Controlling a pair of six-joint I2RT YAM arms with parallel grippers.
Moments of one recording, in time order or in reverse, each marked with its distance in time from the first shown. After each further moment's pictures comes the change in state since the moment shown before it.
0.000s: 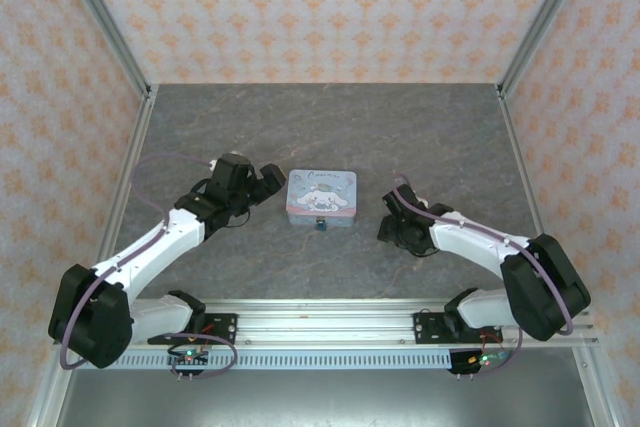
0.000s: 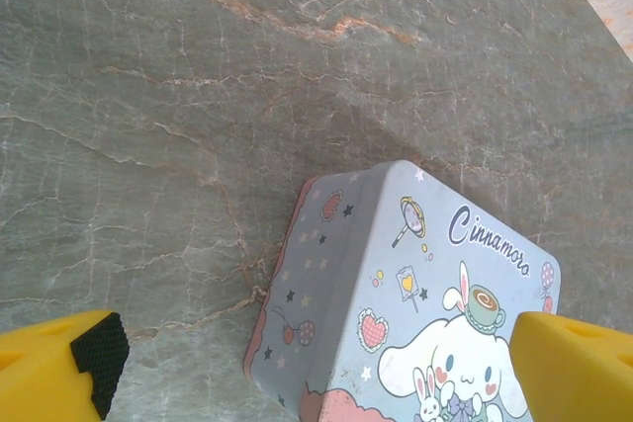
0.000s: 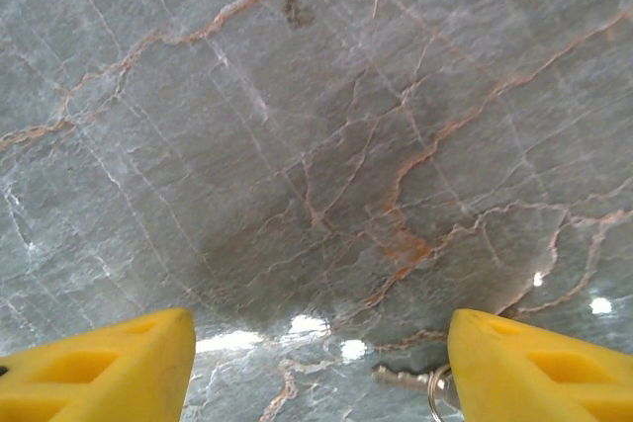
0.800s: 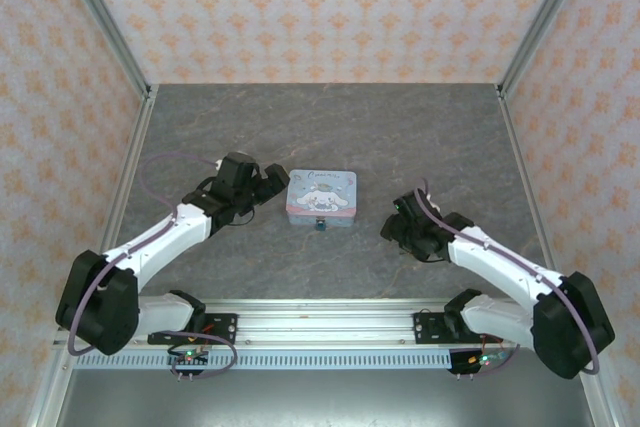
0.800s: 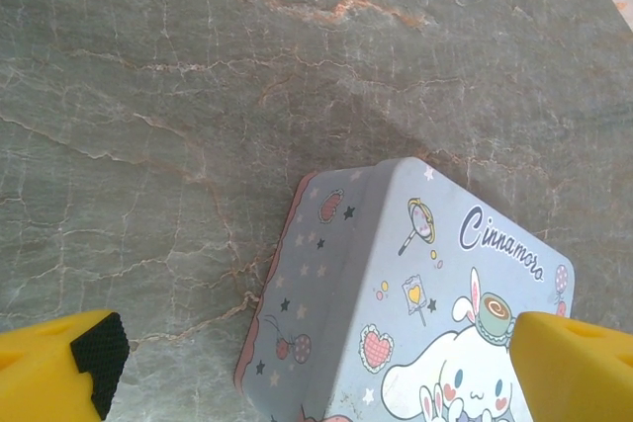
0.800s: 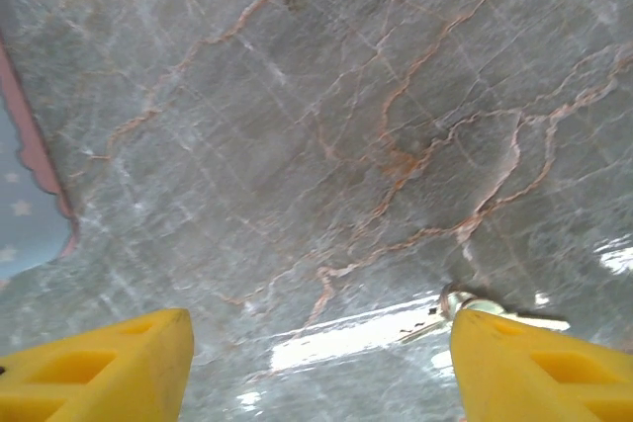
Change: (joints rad) left arm 0.000 0.078 0.000 0.056 0.030 -0.005; right arm 0.016 -0.232 -0.026 -0.090 -0.037 0.202
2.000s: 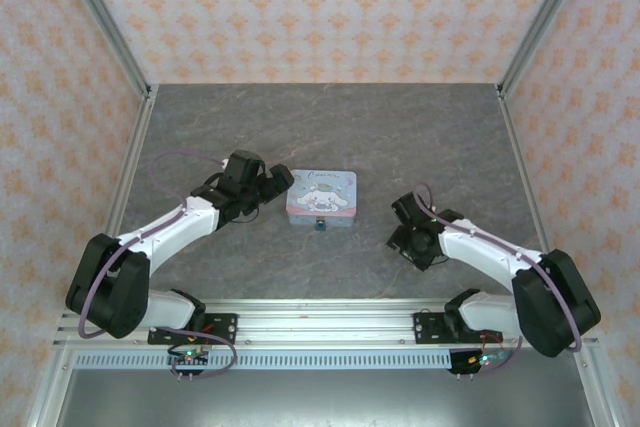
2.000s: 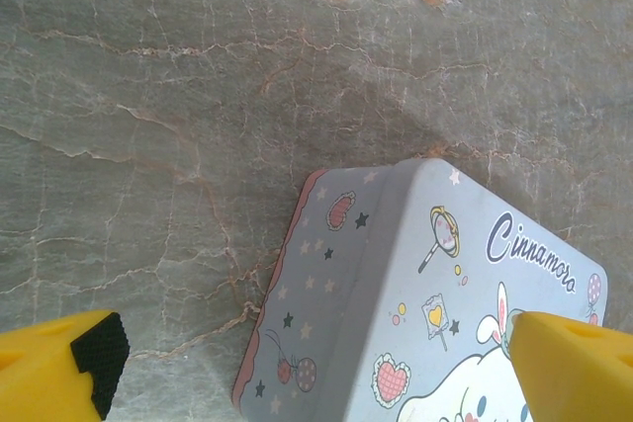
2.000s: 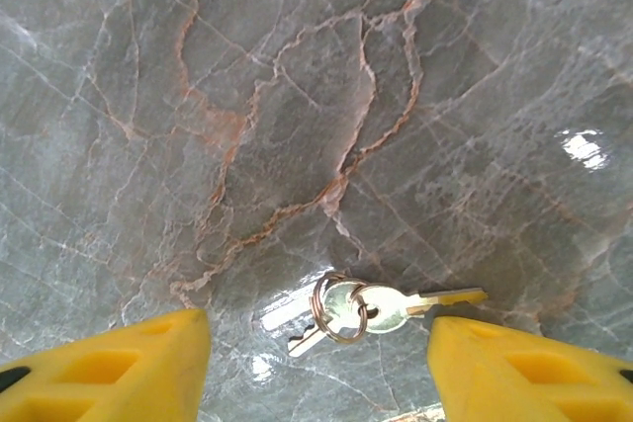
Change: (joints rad) left arm 0.000 0.085 0.026 0.022 0.019 0.000; right arm -0.056 0.155 -0.014 -0.045 -0.039 0.109
